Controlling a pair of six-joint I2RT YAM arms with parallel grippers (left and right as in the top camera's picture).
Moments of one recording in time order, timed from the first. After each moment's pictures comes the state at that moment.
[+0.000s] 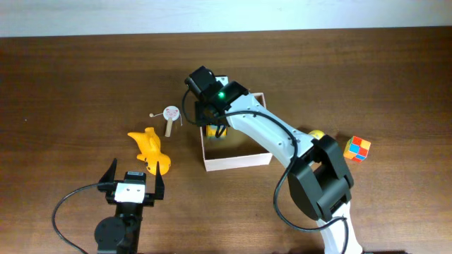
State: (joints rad) left arm -0.04 0.01 0.01 -0.08 -0.01 0.20; right arm 0.68 2.19 1.85 -0.88 0.16 0.60
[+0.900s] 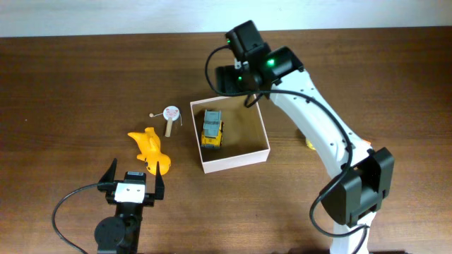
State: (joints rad) left arm -0.04 0.01 0.01 -0.08 -0.01 0.20; right arm 0.50 2.03 2.00 -1.04 0.00 0.38
